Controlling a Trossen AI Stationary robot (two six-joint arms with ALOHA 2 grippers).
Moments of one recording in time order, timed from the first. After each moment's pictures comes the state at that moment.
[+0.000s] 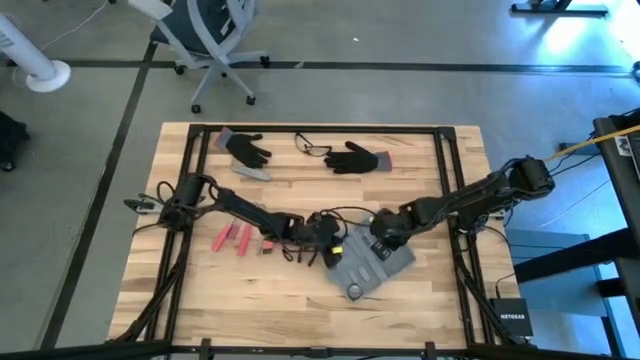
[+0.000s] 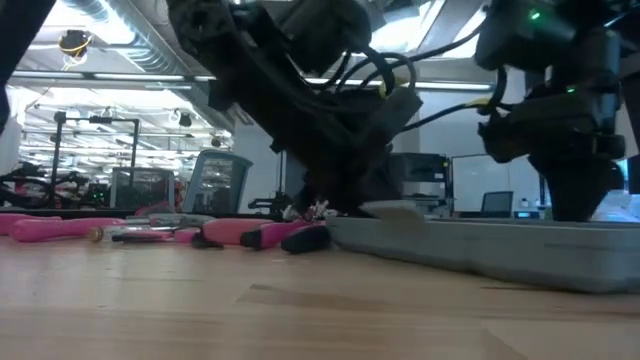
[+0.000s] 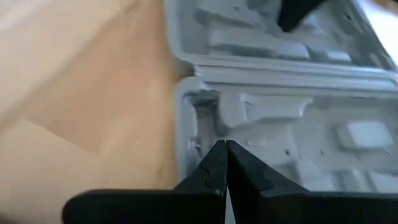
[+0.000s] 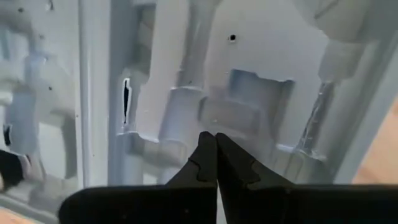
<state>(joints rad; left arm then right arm) -0.15 2.09 1.18 0.18 -0.25 -0.59 0.24 1.45 0.65 -0.53 -0.11 1.09</state>
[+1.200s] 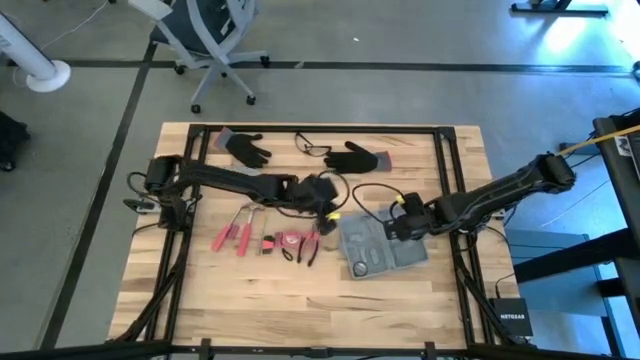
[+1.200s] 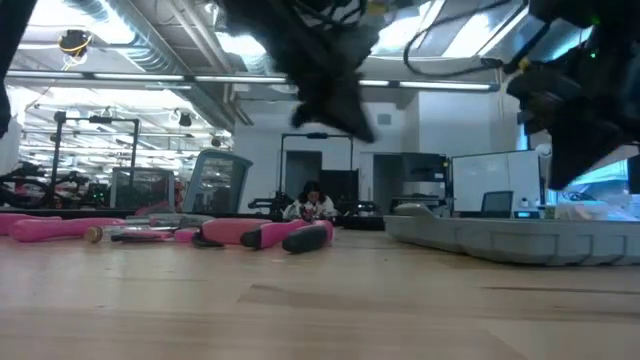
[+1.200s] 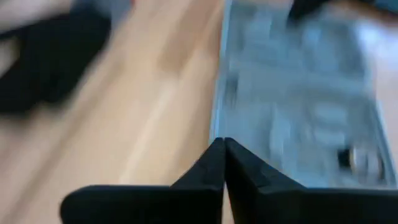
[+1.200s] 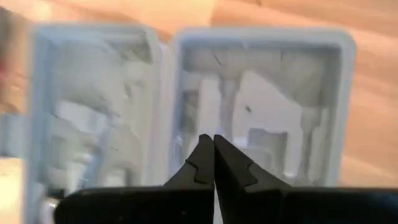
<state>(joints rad) -0.01 1.83 1.31 -0.32 -0.17 -0.38 0.31 1.15 0.65 -0.80 0.27 1.54</state>
